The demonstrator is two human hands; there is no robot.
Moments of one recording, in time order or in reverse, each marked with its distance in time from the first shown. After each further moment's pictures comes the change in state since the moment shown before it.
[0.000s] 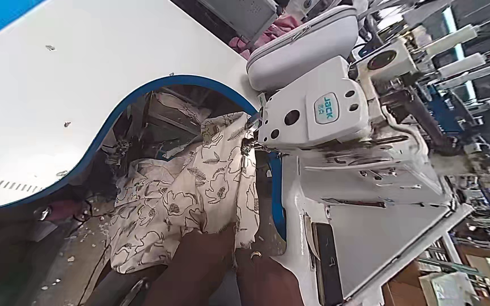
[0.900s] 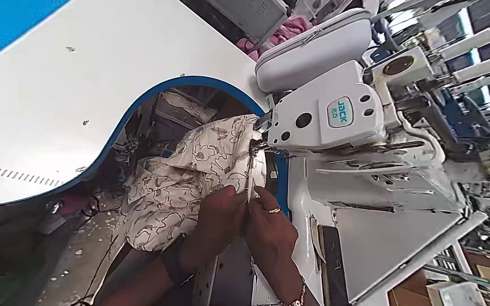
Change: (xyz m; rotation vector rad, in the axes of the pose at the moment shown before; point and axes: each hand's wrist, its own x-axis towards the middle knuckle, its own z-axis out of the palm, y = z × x) left_hand 0.047 -0.023 0.029 -0.108 0.186 -0.076; right_hand 0.062 0.033 0.057 -0.063 0.618 -0.014
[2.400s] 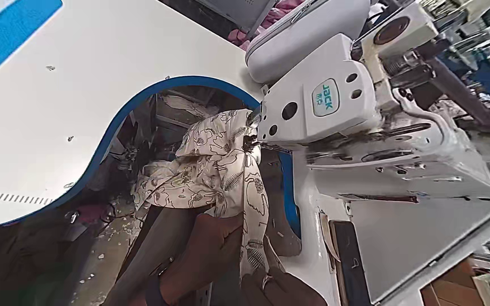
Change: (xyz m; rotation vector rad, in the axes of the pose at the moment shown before) left_hand -0.025 0.005 -0.018 -0.284 -0.179 -0.054; right_hand -0.019 -0.010 -0.099 0.235 -0.591 -0.153
